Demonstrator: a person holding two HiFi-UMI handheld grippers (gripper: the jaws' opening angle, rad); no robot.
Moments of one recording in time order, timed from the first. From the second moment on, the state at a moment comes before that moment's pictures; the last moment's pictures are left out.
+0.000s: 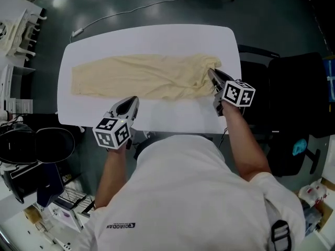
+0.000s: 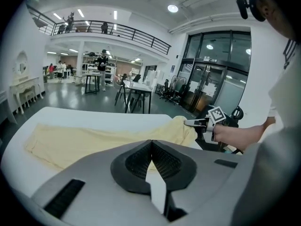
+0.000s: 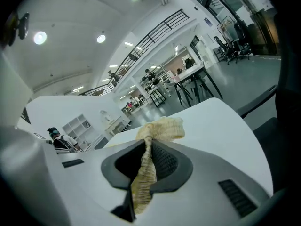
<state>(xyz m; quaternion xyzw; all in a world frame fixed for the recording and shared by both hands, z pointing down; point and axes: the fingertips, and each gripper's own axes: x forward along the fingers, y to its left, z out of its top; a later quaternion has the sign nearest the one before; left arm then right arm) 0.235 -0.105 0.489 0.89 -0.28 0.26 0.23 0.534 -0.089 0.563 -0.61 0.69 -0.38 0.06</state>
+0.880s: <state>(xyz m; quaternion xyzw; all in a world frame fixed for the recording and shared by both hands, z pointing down) 0.053 -0.193 0.472 0.92 -0.26 0.20 0.24 0.374 -0.155 0.474 -0.64 0.68 -0.34 0.12</state>
